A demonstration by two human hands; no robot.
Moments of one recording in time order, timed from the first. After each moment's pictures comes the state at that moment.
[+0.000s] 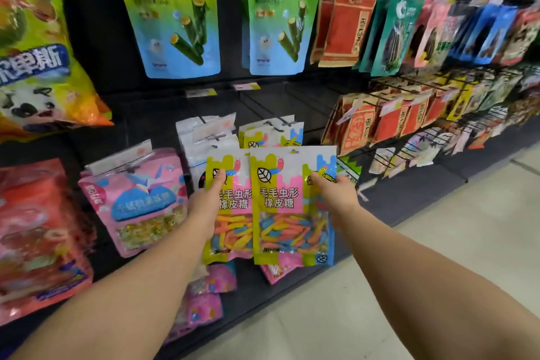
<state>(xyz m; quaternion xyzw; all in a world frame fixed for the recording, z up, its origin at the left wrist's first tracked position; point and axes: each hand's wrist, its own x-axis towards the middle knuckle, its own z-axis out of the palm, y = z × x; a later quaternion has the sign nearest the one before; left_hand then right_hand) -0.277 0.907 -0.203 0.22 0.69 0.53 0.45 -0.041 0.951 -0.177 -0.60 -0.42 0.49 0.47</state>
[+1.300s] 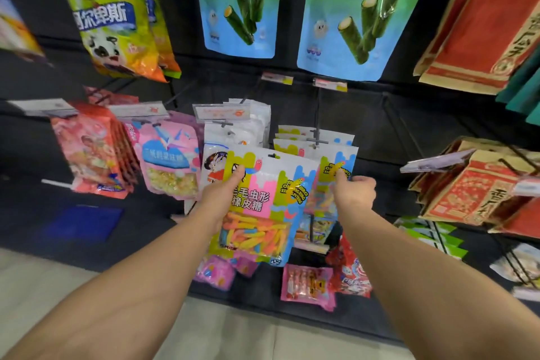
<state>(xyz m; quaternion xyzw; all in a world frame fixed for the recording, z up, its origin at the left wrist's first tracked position) -0.186 0.953 -0.207 0.04 0.72 0.61 0.32 -0.044 1.143 -0.201 -0.61 -0.57 0.46 0.29</state>
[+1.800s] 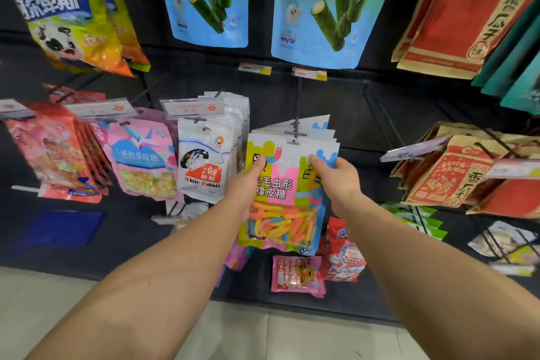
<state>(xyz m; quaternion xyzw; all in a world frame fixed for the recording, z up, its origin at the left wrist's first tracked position) -0.145 1.024 -0.199 0.05 0.69 0.62 0.38 -0.030 1.146 -0.187 -0.47 -0.61 0.58 0.27</state>
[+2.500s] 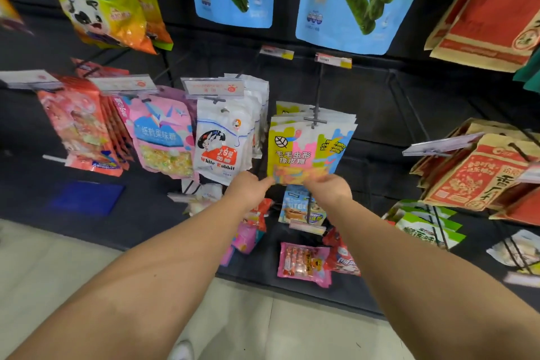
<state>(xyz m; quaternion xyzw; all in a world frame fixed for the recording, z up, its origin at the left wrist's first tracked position) -0.156 1.002 -0.232 0.17 0.86 0.38 0.30 -0.036 1.122 -0.213 -0.52 -0.71 0.47 0.06</state>
